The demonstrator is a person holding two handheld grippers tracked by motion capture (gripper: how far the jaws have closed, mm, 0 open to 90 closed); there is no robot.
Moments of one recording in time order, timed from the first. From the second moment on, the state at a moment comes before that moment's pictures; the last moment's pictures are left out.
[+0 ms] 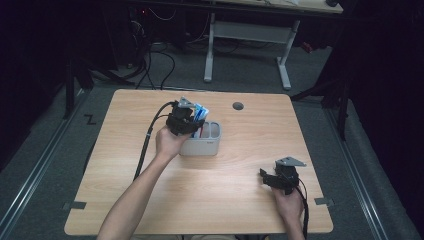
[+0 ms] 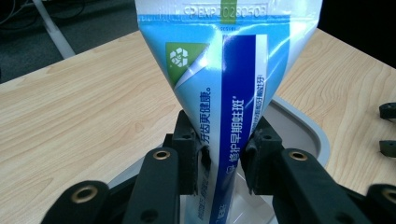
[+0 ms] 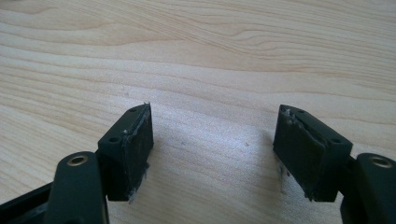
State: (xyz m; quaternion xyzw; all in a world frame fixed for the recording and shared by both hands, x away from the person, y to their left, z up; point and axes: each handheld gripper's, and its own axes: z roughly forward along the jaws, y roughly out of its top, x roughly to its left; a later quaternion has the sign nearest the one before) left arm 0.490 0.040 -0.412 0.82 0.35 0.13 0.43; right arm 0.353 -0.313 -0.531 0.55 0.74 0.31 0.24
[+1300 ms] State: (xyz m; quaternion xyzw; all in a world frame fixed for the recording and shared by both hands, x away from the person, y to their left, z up) left arm 0.480 0.066 -0.396 0.79 0.36 0.16 0.47; right arm 0.353 -0.313 -0.531 0.55 0.74 0.31 0.24
